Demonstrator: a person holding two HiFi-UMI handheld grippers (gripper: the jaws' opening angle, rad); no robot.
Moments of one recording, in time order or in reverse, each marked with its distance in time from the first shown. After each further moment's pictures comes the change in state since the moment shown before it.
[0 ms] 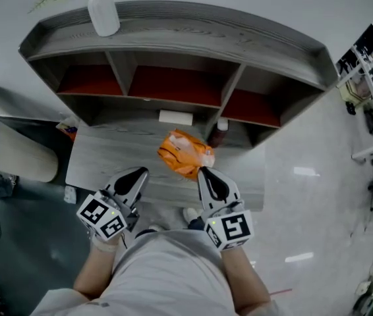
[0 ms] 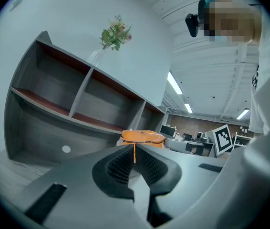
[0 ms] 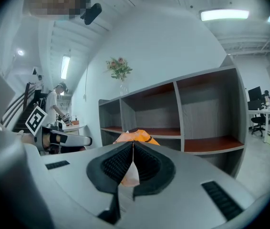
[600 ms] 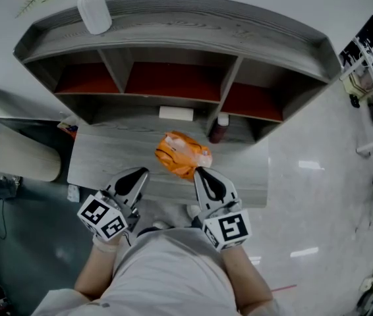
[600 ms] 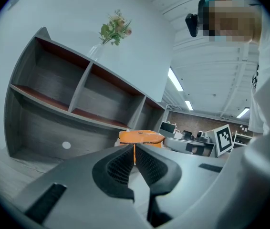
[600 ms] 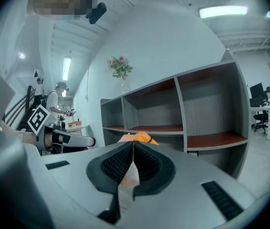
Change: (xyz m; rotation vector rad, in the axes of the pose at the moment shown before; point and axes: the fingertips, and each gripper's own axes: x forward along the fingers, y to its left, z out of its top) left arm 0.007 0.001 -0.013 -0.003 0.045 0.004; right arm 0.003 0.003 -0.013 0.014 0.003 0.026
